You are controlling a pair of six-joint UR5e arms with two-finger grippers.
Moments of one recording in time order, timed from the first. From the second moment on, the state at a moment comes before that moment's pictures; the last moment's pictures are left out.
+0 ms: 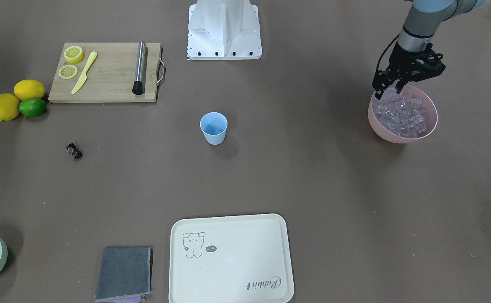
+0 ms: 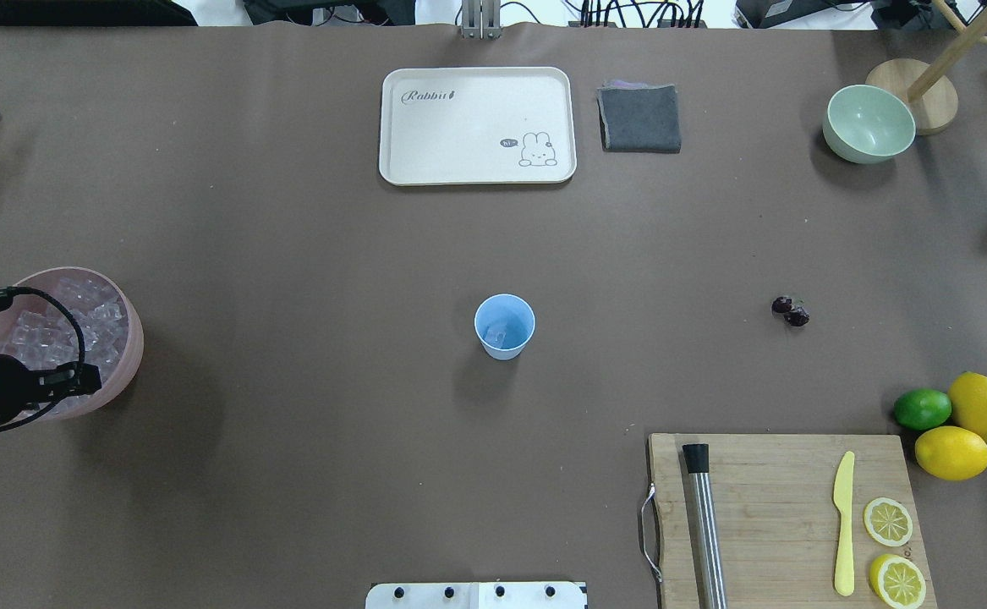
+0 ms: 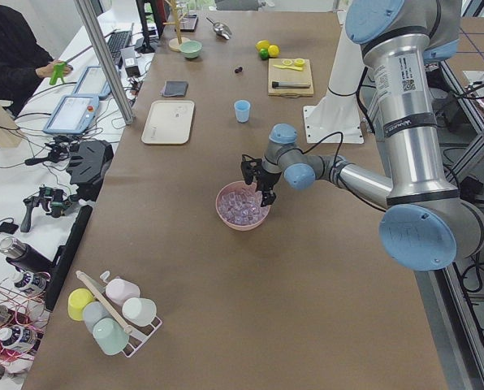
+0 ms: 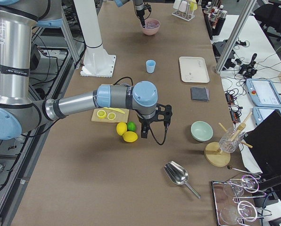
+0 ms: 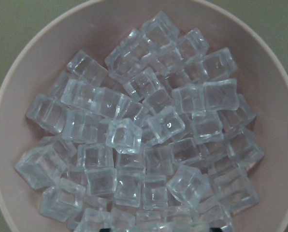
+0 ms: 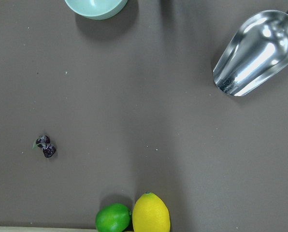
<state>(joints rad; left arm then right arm) -0.59 -1.29 -2.09 -2.06 -1.77 -1.42 1.63 -1.71 1.99 -1.85 2.53 0.05</state>
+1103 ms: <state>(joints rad) -0.79 -1.34 -2.10 -2.03 -1.95 -1.27 1.63 -1.71 1.98 -1.85 2.53 0.05</state>
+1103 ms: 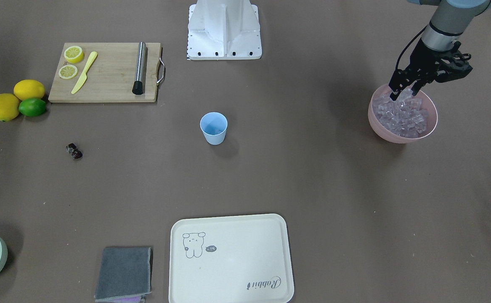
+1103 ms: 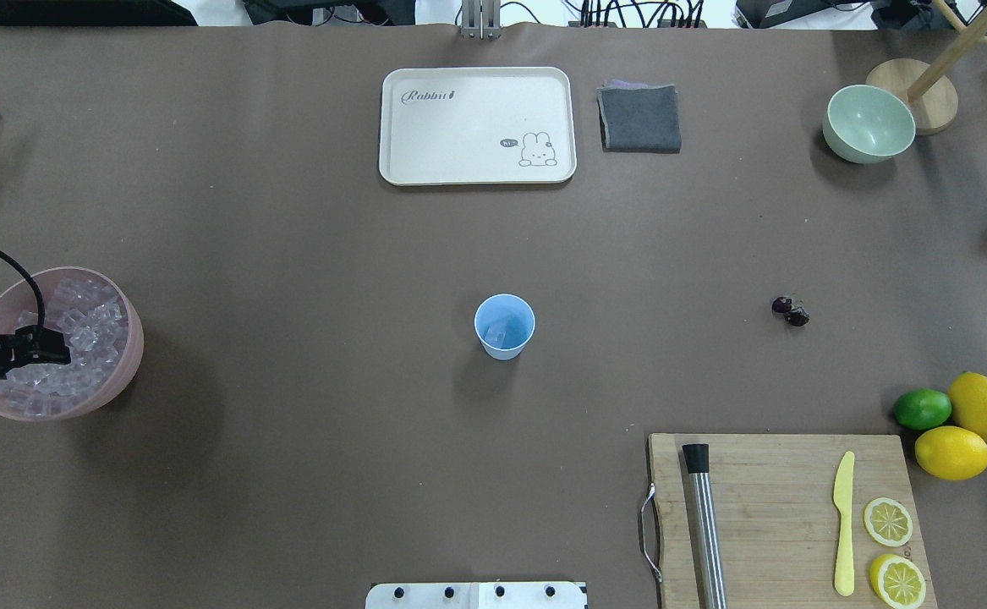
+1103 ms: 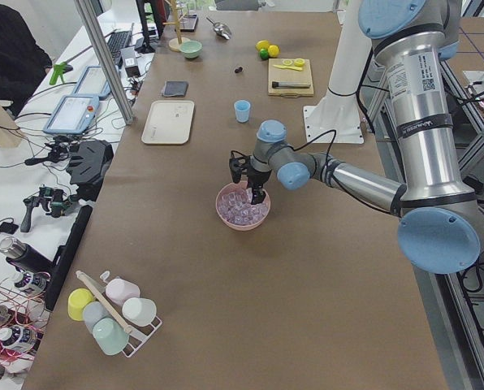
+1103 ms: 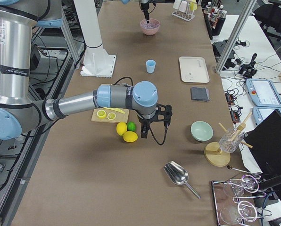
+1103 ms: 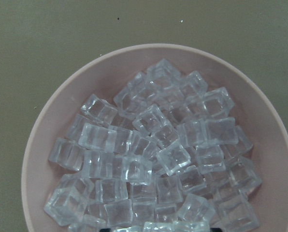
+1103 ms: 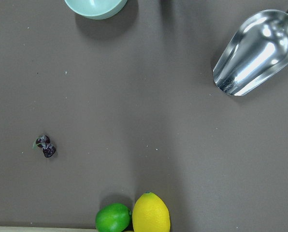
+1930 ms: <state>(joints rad) -0.82 -1.89 -2.09 -1.55 -2.00 -1.27 1.63 -1.72 1.98 -1.85 2.53 0.05</state>
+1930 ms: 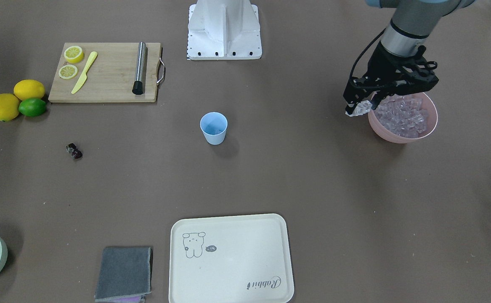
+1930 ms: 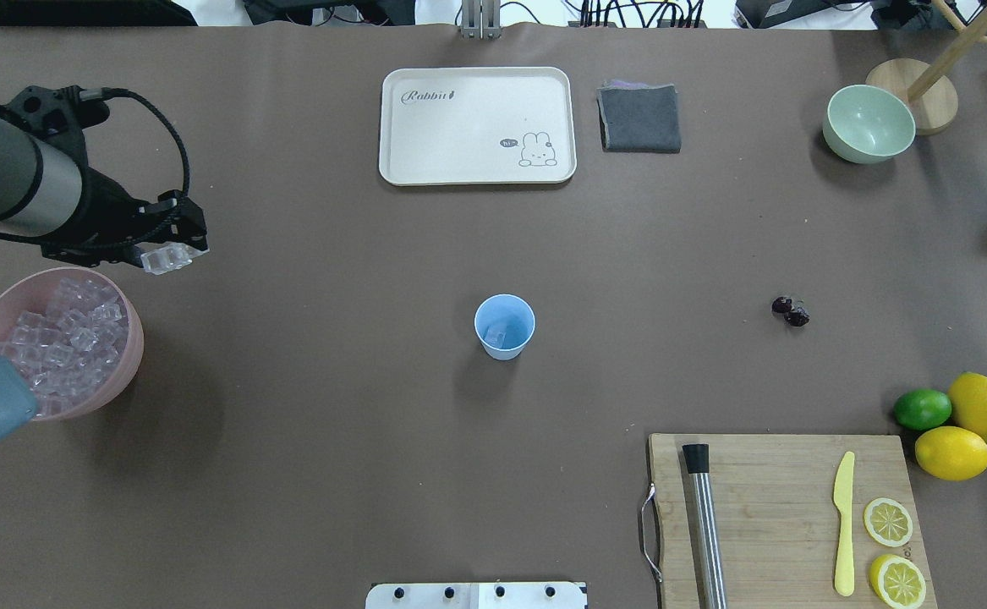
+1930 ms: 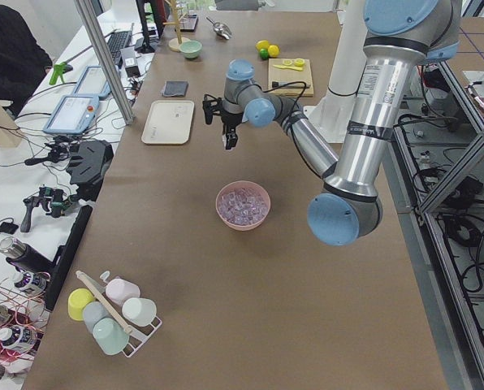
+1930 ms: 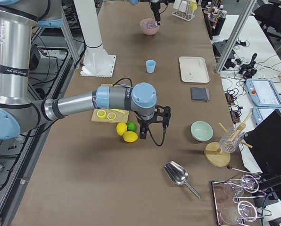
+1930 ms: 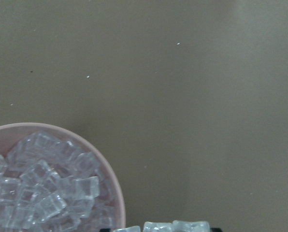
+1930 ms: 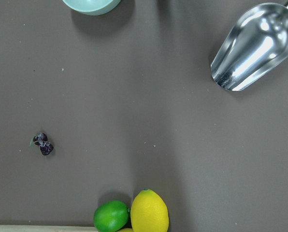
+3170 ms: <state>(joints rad) -0.46 -2.39 -1.74 -1.58 -1.71 -1.54 1.63 -1.72 1.98 -1.85 2.53 0.05</state>
